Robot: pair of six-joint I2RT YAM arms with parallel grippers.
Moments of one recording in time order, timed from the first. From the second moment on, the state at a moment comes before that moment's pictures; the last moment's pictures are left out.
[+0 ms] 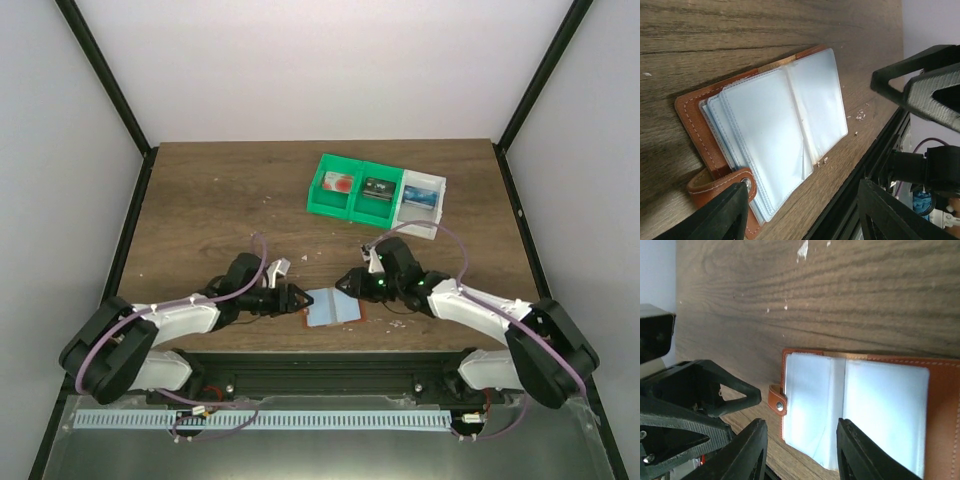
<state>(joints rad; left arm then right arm) -0.63 1.31 0.38 0.21 0.62 -0.81 0.64 1.26 0.56 -0.04 -0.44 0.80</state>
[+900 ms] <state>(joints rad) -0.55 1.30 0.21 0.52 0.69 -1.05 0.91 1.55 0.76 -0.20 -0.10 0.82</state>
